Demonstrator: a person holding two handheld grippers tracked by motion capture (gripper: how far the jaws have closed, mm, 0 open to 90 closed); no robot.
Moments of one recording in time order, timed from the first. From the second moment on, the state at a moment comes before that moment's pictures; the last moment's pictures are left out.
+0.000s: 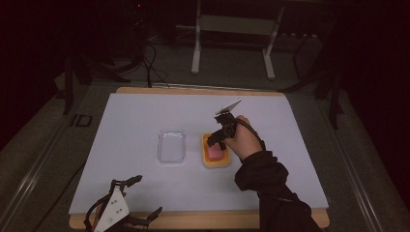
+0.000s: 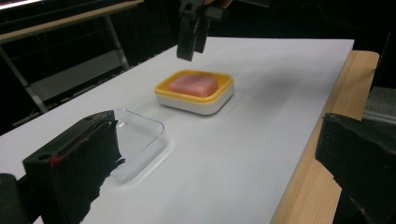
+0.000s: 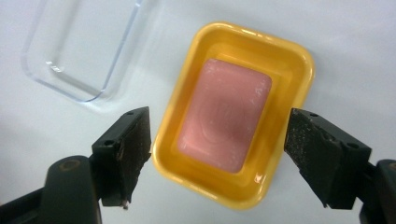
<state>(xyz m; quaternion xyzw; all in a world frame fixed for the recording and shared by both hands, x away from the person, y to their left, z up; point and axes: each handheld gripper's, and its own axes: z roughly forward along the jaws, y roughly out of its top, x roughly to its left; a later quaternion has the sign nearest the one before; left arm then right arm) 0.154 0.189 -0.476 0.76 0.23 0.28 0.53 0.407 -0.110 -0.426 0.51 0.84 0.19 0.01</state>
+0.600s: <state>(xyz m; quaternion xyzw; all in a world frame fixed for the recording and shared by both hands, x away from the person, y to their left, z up) 0.155 0.189 -0.476 0.76 0.23 0.28 0.53 0.364 -0.153 -0.414 0.44 0.86 0.26 0.05</state>
